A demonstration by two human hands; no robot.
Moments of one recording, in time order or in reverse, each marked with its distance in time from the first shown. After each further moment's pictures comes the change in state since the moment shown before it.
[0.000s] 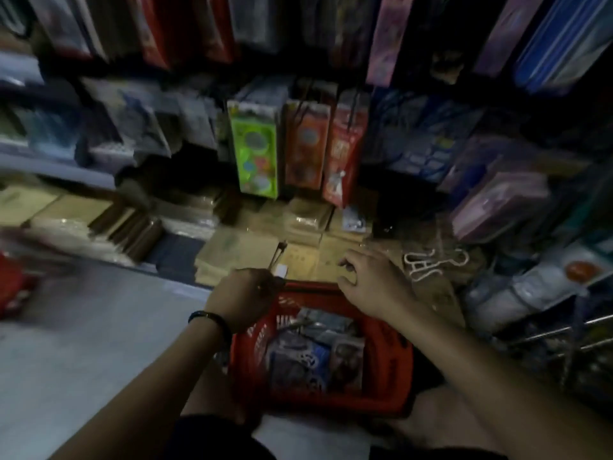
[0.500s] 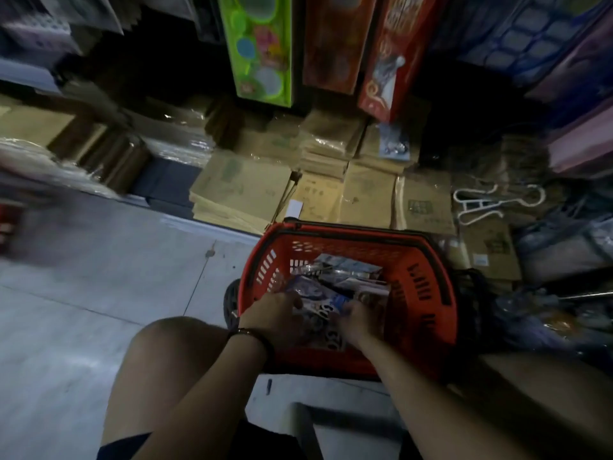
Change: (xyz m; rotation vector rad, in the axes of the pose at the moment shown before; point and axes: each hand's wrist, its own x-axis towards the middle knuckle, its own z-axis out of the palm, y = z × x) left_hand 0.011 -0.073 0.163 -0.007 -0.471 -0.259; right_hand -0.013 0.065 0.301 0.479 -0.416 0.760
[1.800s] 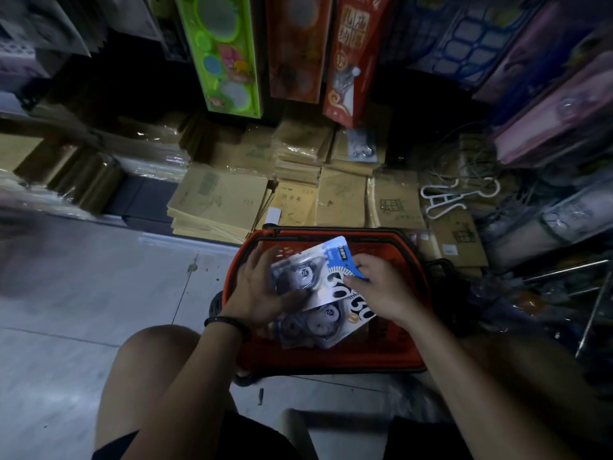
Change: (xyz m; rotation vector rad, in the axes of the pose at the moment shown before) left_hand 0.013 0.003 -0.025 -0.263 0.258 0.183; right_hand -0.059 -0.030 -0.119 0.205 0.053 -0.480
